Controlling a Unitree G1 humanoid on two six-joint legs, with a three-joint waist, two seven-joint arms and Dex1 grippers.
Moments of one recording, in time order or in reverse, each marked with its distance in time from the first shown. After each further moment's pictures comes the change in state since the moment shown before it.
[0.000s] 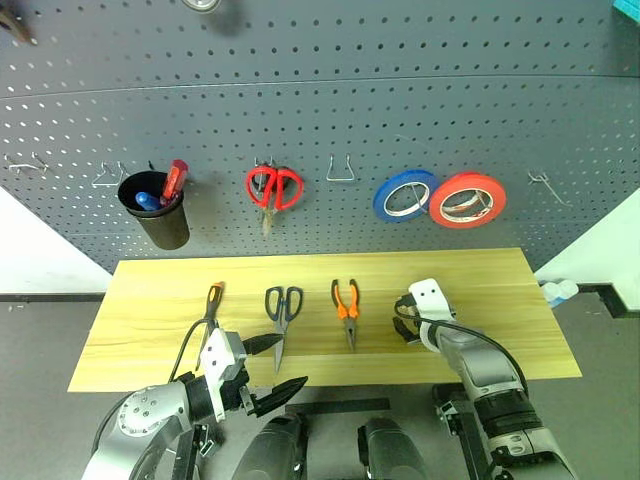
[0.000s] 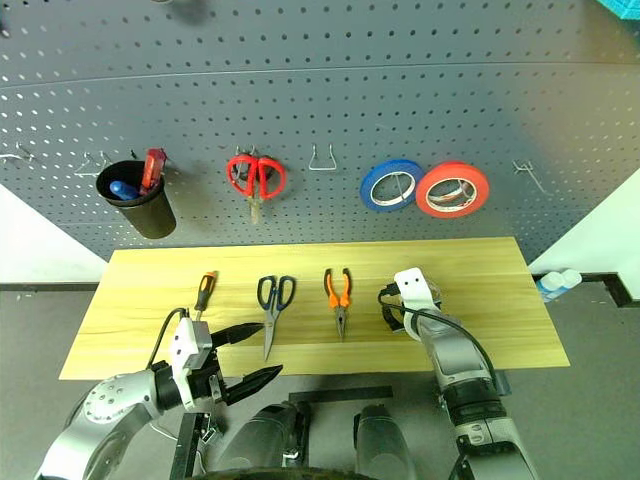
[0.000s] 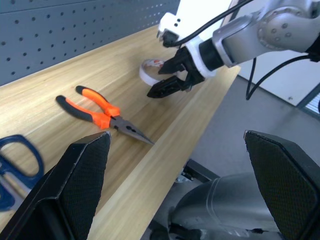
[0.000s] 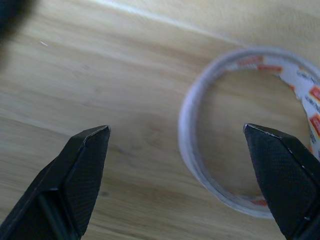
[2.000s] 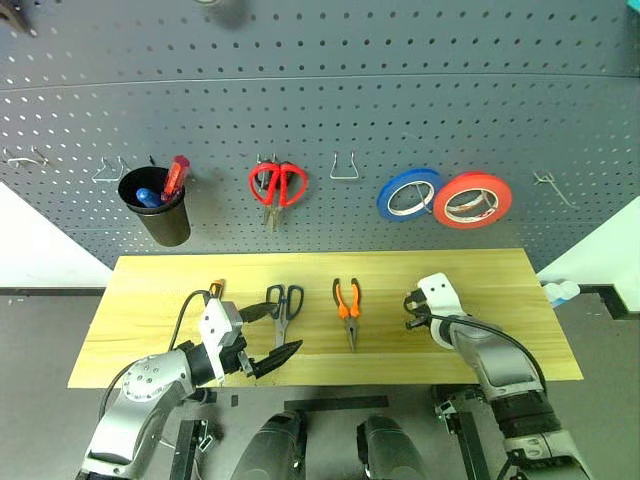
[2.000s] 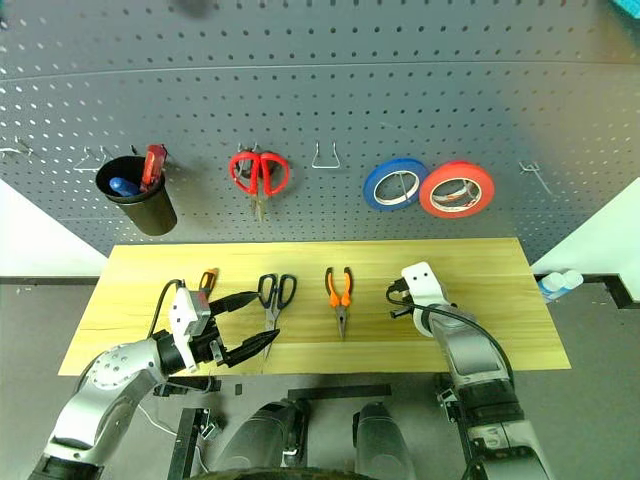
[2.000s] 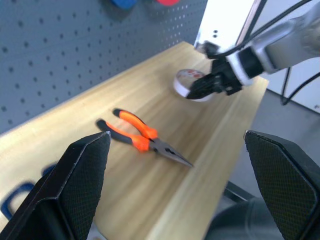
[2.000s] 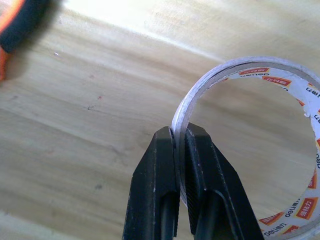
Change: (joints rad) left arm -0.209 -0.012 0.016 0.168 -0.003 -0.054 0.004; right arm 0.059 -0.087 -0.036 -0.193 0.022 0.063 0.137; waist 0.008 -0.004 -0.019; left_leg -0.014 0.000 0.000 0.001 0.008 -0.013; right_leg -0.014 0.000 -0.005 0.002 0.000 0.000
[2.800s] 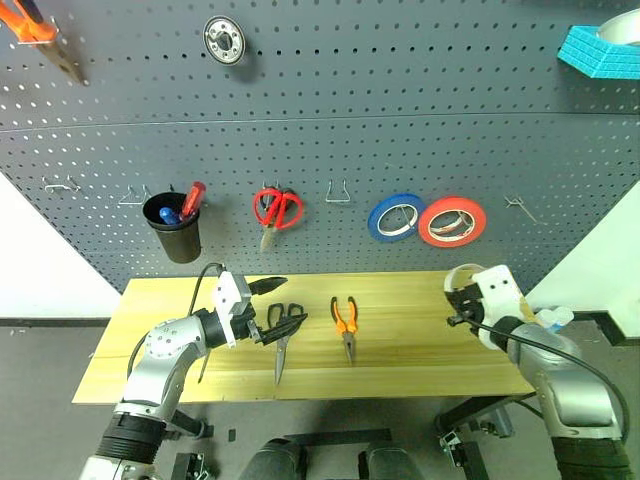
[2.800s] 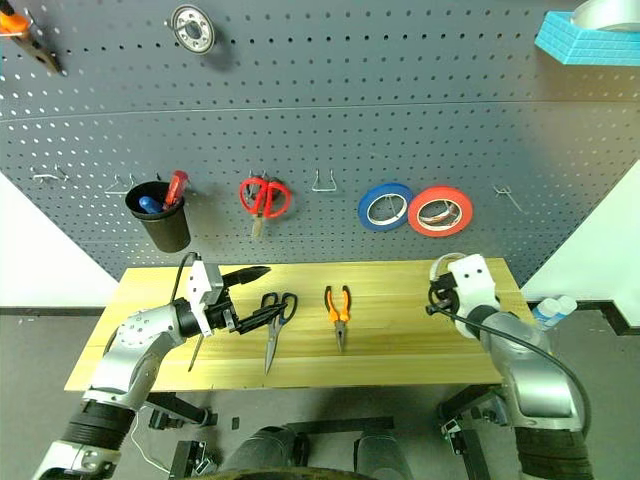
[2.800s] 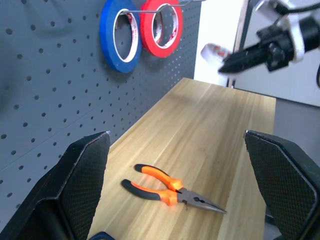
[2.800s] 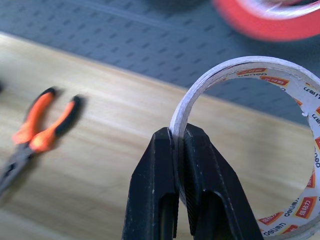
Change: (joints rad) left arm -0.236 -0.056 -0.024 0.297 0.038 -0.131 -0.106; right arm 0.181 -0.109 -0.253 -0.223 0.141 -0.195 0.104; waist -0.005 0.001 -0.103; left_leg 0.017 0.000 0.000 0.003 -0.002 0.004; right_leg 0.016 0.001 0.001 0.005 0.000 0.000
